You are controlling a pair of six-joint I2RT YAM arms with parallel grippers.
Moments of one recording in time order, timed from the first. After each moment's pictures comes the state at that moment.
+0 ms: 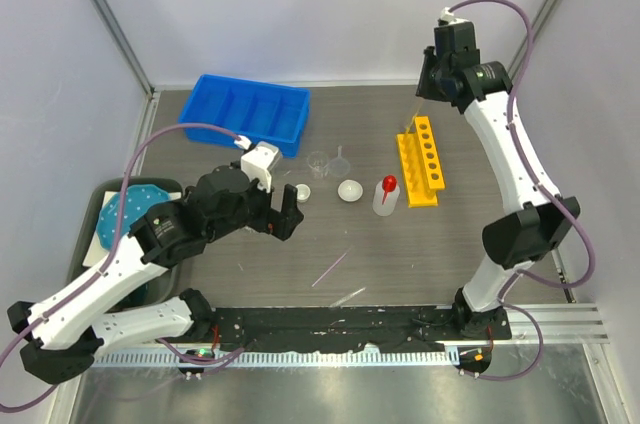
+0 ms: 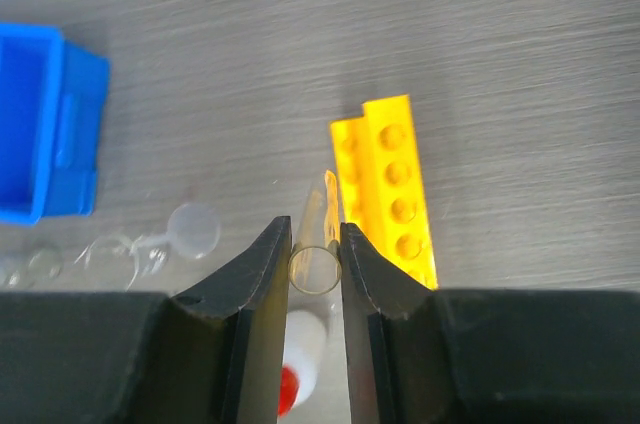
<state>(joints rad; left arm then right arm) -0.93 0.92 1.15 -0.77 -0.18 -0.34 0.28 1.68 1.93 -0.90 0.22 0.30</state>
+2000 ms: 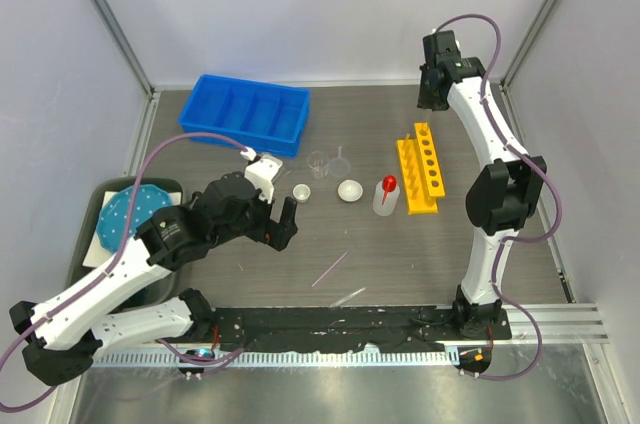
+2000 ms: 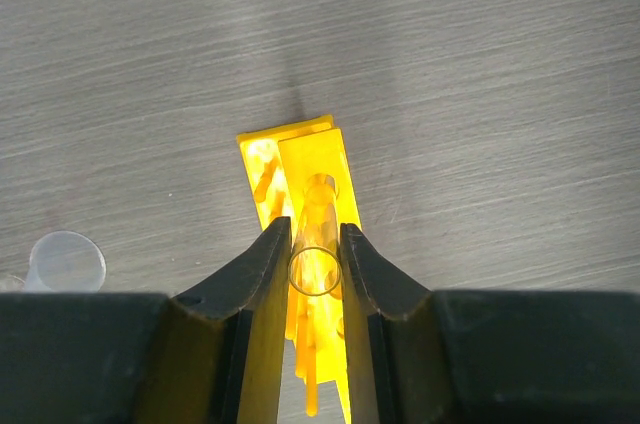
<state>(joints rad) -0.93 0.90 1.08 -0.83 -0.18 -0.33 0.18 1.99 2.04 -0.94 0.27 0.24</state>
